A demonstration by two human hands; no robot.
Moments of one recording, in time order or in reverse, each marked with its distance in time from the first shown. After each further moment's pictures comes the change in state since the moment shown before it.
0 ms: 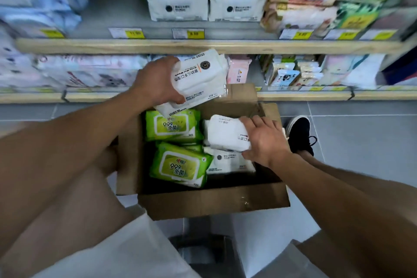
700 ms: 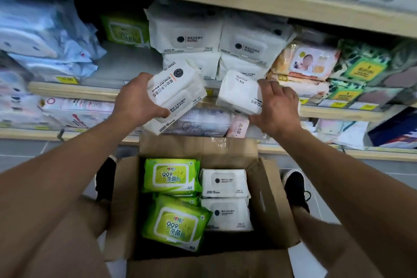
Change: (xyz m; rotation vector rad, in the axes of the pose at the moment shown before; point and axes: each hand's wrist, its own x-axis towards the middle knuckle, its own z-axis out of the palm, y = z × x) left_hand 0.048 -0.042 -0.066 -0.261 0.266 -0.198; right_hand 0.134 0.020 -0.148 -0.035 0.495 0.134
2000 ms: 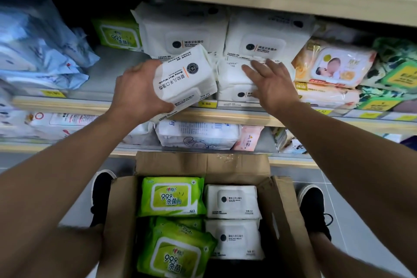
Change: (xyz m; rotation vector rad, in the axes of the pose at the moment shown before) left_hand 0.067 0.016 0.015 0.174 0.065 0.201; right_hand 0.125 0.027 0.064 -0.159 -0.088 -0.258
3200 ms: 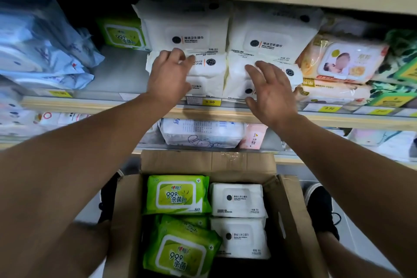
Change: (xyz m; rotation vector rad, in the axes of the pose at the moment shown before) left_hand 0.046 0.015 0.050 0.302 0.039 0.279; right_hand -0.029 -0.037 -0.006 0.245 0.166 0.083
